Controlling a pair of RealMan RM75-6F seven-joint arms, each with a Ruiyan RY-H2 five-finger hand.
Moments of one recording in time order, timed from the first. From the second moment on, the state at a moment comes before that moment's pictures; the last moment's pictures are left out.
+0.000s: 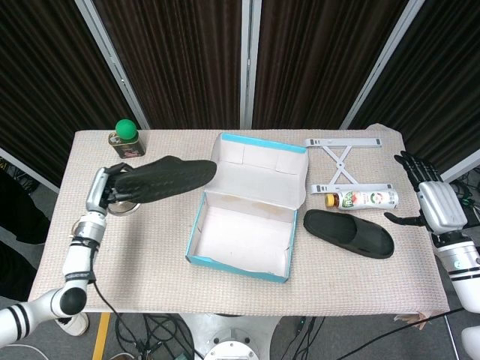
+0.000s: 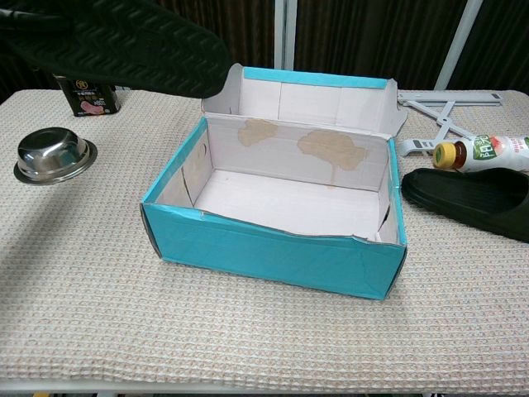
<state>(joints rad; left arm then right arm) -0.50 -1.35 -0.44 -1.63 0.92 0.96 -0.65 0.40 -0.95 0.19 -1.59 -1.39 1.16 0.34</state>
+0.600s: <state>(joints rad) -0.35 -1.28 -0.32 -1.50 1.01 0.78 -0.78 0.40 -0.97 0.19 -1.56 -1.38 1.15 0.35</state>
